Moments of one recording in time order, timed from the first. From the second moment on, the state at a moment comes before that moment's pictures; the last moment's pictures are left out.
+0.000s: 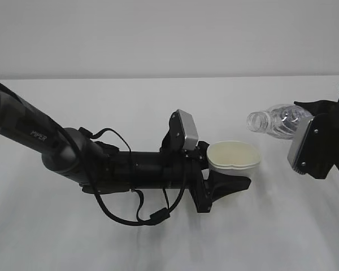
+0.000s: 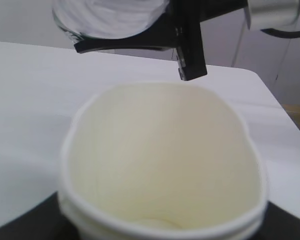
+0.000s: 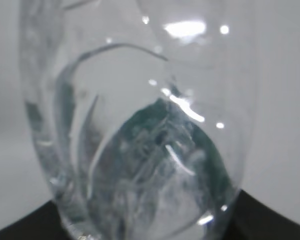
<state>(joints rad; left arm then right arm) -0.64 2.36 -1.21 0.95 -1.13 -0.49 0.01 1.71 -0.48 -0.34 -0.85 -1.18</state>
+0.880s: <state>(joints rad) -0.66 2.37 -1.21 0.96 -1.14 -0.51 0.01 1.71 -0.48 -0.31 -0.86 -1.31</state>
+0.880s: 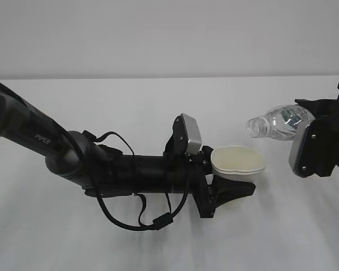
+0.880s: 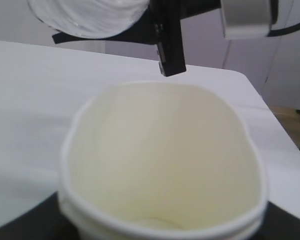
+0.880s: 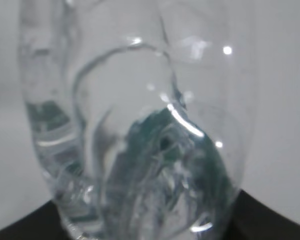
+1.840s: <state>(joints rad) -0.66 2.37 -1.21 0.89 -1.14 -0.51 0.01 1.71 -0.49 -0.31 -0.87 -1.36</state>
